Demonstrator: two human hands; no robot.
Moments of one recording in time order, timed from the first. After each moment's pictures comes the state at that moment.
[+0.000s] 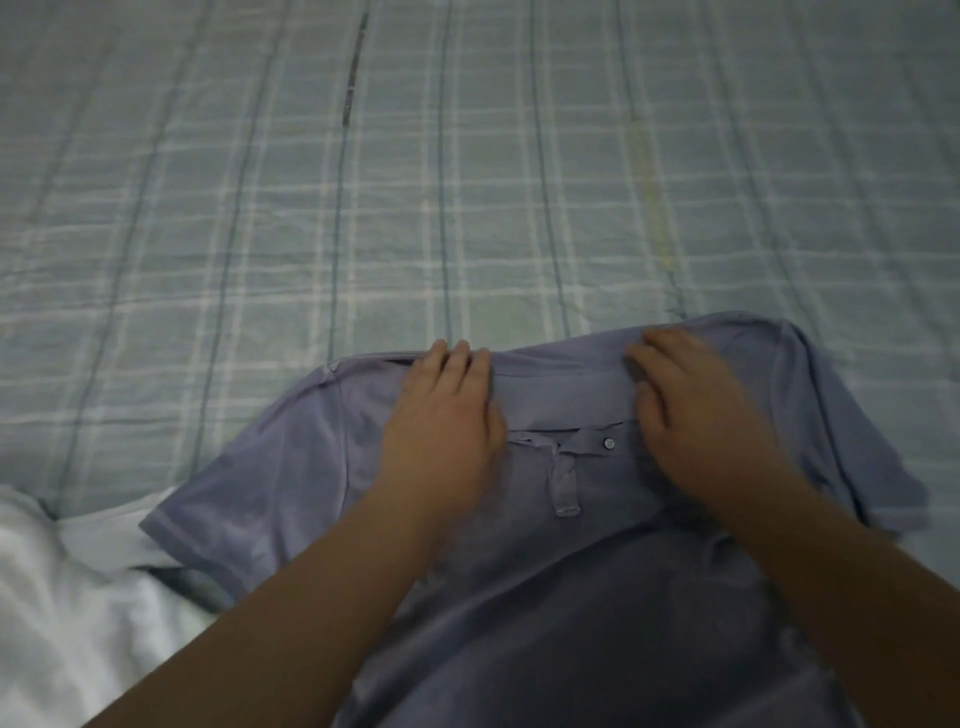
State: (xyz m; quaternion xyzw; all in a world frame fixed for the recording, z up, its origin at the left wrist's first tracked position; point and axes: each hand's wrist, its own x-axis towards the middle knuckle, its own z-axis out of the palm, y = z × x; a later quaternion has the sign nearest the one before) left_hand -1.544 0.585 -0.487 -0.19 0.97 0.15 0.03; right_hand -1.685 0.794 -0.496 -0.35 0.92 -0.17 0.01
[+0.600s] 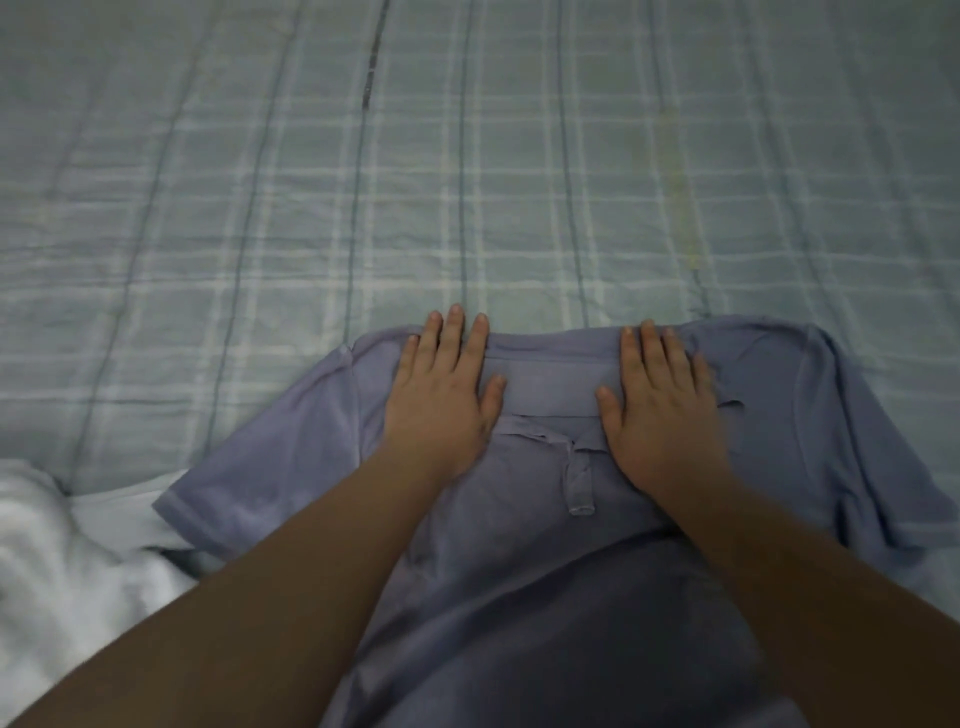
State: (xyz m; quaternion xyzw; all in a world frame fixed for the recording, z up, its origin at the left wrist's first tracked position) left_hand -1.555 0.553 -0.540 -0.20 0.97 0.11 0.06; right_hand -1.670 0.762 -0.542 -0.30 0.95 -0.01 0.03
